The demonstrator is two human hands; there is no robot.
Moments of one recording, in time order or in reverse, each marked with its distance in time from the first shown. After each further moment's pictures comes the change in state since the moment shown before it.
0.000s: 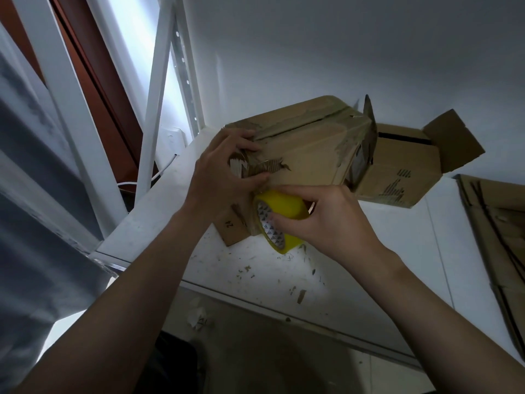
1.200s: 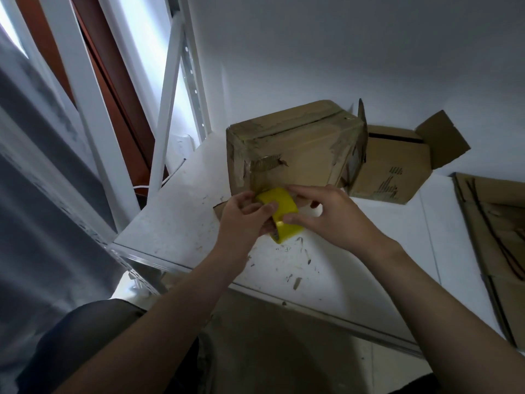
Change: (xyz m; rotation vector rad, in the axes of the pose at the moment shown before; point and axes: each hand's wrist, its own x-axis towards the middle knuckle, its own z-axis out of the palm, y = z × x) left_hand -0.066 0.093 0.031 -0.754 0.116 -1.066; right_hand -0.013 0.038 -0.015 0.028 -0.168 0.013
